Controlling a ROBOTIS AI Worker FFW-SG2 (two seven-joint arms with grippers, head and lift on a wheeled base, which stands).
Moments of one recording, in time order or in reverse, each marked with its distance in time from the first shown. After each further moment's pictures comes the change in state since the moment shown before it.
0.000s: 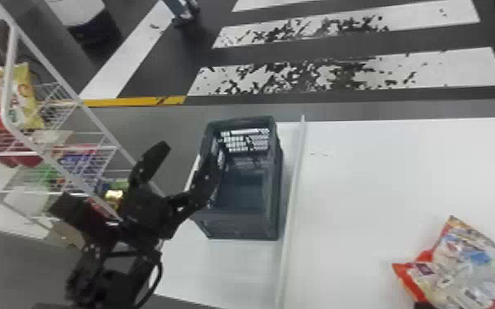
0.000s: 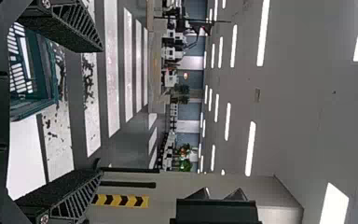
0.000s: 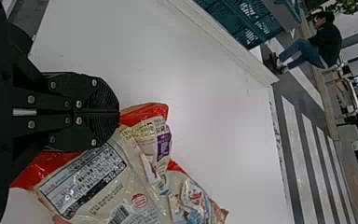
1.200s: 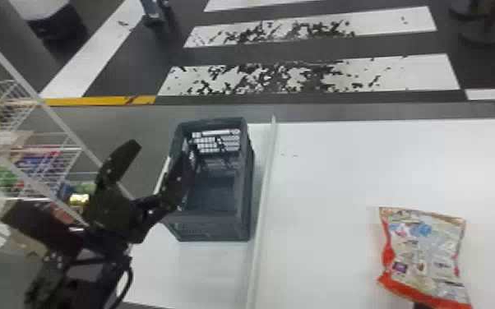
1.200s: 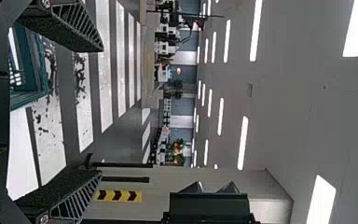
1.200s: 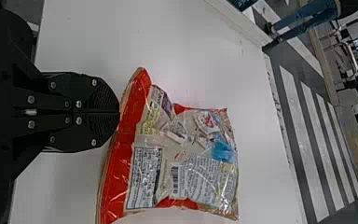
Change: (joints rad) left arm -0.003 0.002 -0.019 0.004 0.000 -0.032 -0.008; right arm 0.082 0.002 -0.100 -0.090 -0.090 0.027 -0.001
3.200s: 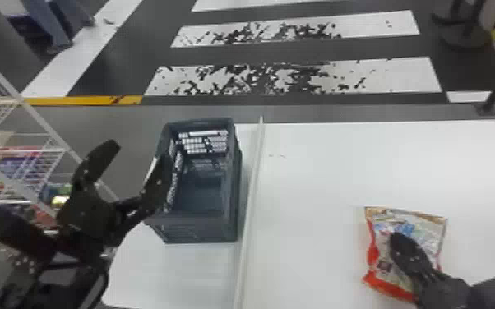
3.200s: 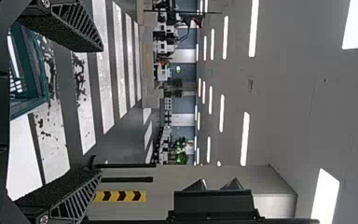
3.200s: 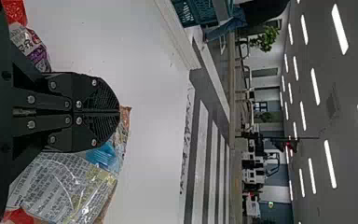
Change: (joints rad) left arm 0.013 0.042 0.019 0.011 0.005 -0.025 0.003; right arm -0.415 0.009 -0.053 0.661 0.187 -0.715 0.170
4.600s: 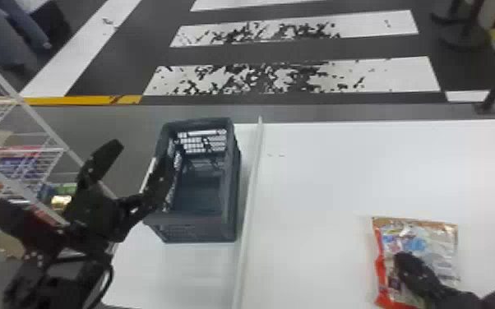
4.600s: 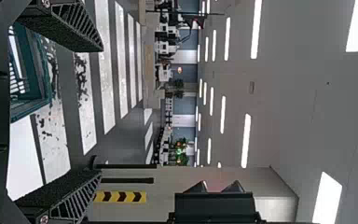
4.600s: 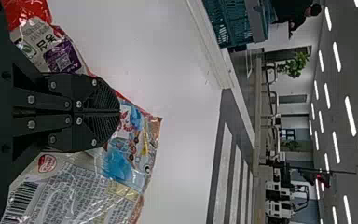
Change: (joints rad) left arm -0.043 0.006 -0.019 0.053 0.003 -0.006 -0.001; right arm 0.016 -0.026 -0.080 0.010 0.052 0.049 0.168
